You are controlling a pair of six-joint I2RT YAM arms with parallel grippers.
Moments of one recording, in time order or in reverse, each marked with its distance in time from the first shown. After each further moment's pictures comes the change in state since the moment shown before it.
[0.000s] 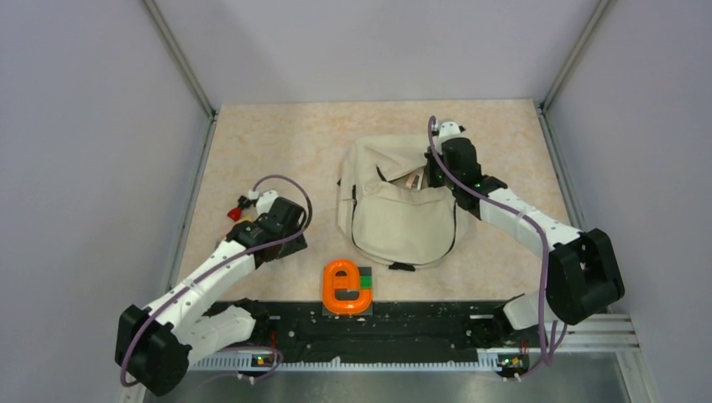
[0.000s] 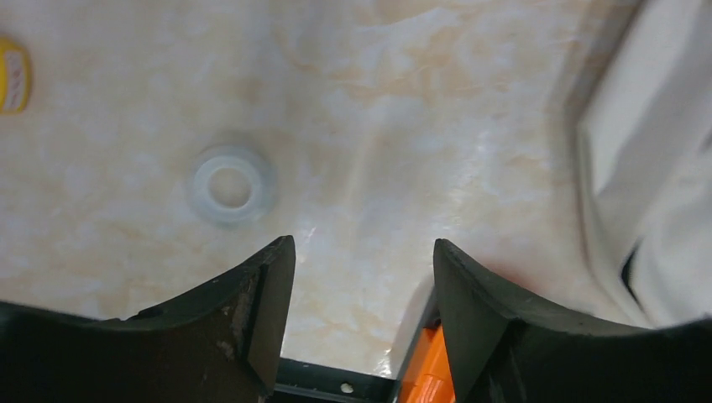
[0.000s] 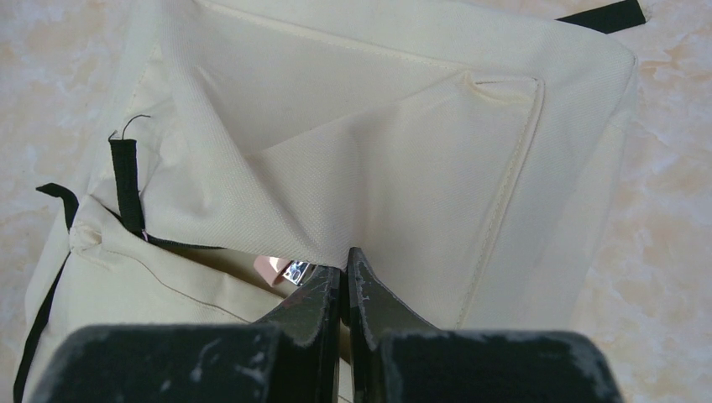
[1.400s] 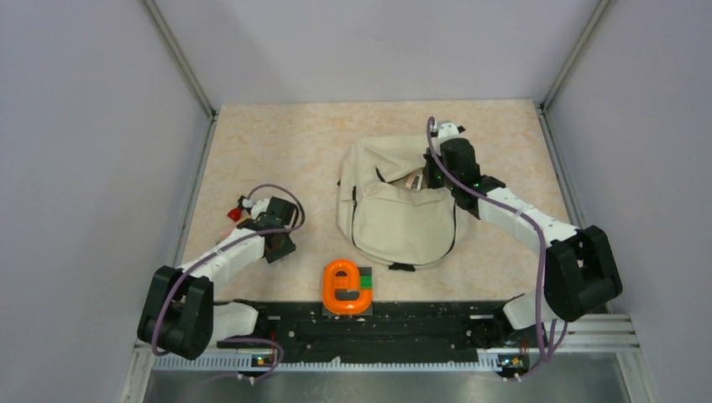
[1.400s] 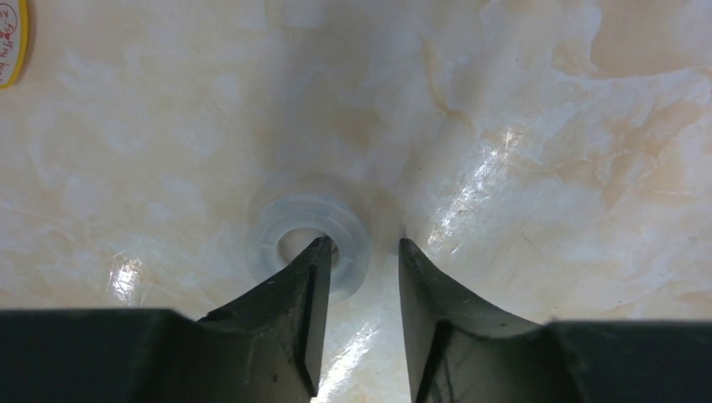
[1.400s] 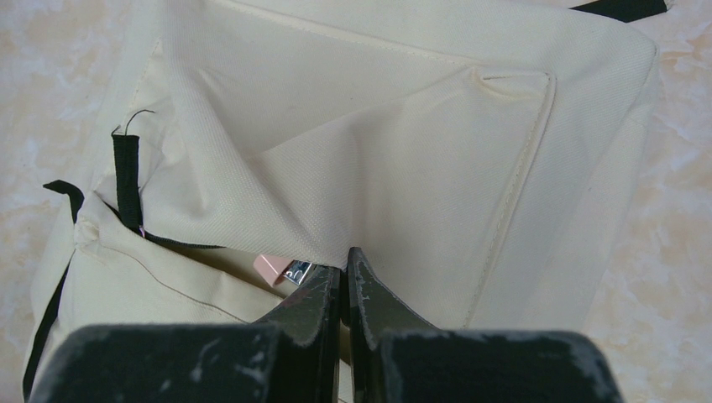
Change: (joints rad) left arm 0.234 0.203 -0.158 0.216 0.043 0.013; right arm -0.001 0.020 -0.001 0.005 -0.020 0.008
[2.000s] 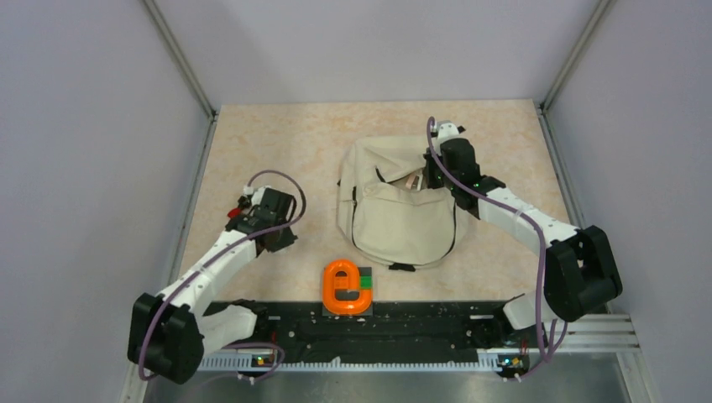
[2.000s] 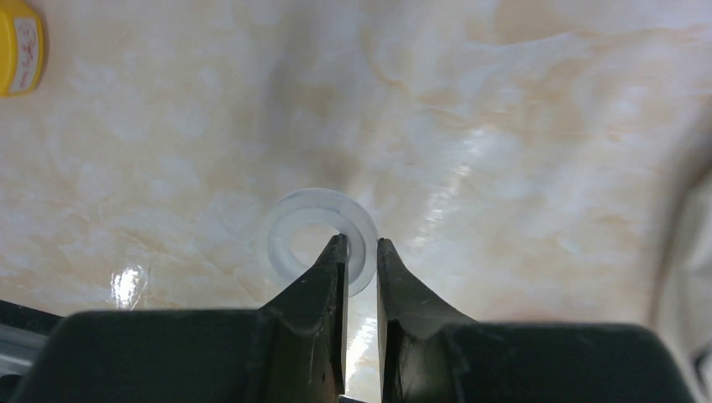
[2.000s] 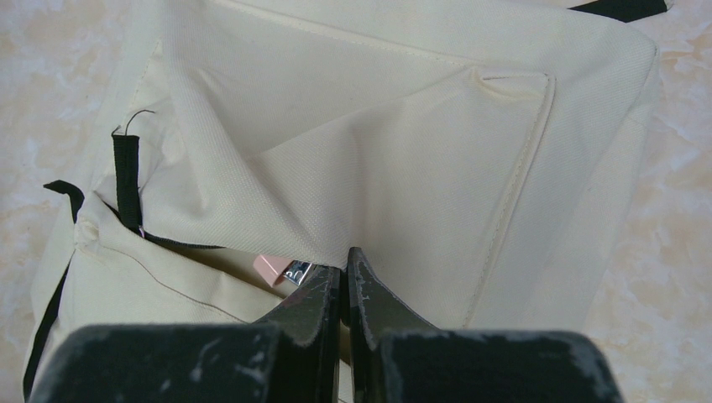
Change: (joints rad) left arm -0.021 -0.115 0.088 -0.127 0.058 0.049; right arm 0.000 0.000 0.000 0.000 0.000 0.000
